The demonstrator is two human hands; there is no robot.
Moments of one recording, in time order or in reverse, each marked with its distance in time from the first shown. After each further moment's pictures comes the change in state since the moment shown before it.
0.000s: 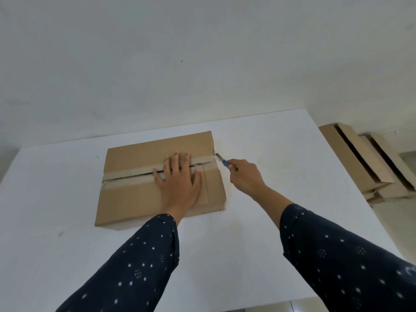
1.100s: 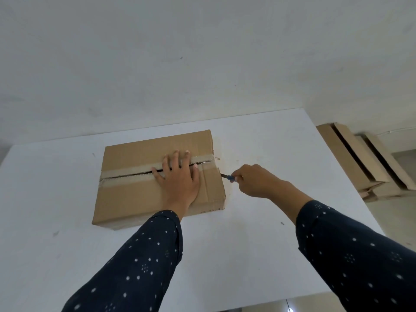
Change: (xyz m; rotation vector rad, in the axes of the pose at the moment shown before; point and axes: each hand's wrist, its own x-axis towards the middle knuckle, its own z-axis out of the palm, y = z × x) left_hand 0.005 0.007 -0.002 -0.057 -0.056 -0.055; right_hand -0.011 0.004 -0.030 -0.368 -0.263 -0.064
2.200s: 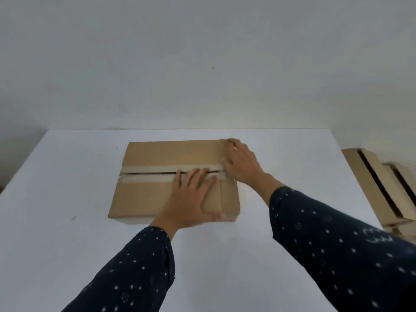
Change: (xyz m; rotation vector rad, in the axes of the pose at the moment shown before) left_hand -0.027 -0.039 -0.019 0.122 -0.067 0.469; right_hand 0.082 -0.051 -0.001 -0.050 0.309 -0.320
